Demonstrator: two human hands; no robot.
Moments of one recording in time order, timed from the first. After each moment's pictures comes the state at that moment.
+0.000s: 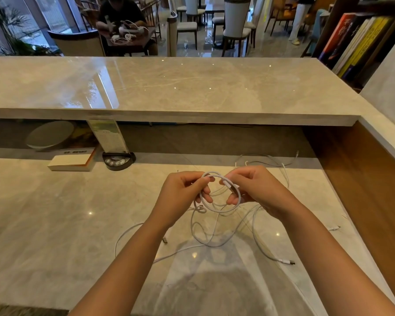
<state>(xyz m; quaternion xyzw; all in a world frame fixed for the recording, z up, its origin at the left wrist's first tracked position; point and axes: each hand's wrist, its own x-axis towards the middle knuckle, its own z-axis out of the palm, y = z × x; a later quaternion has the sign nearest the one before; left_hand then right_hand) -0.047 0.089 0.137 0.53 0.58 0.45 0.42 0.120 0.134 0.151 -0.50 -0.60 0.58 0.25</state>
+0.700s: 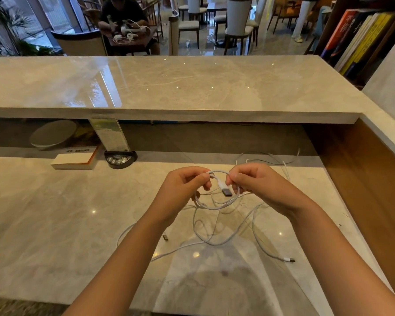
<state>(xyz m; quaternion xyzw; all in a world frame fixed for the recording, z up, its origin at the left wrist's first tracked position) -0.047 0.086 0.143 0.51 0.57 0.44 0.47 0.133 0.132 0.159 -0.42 -0.68 0.55 0.24</state>
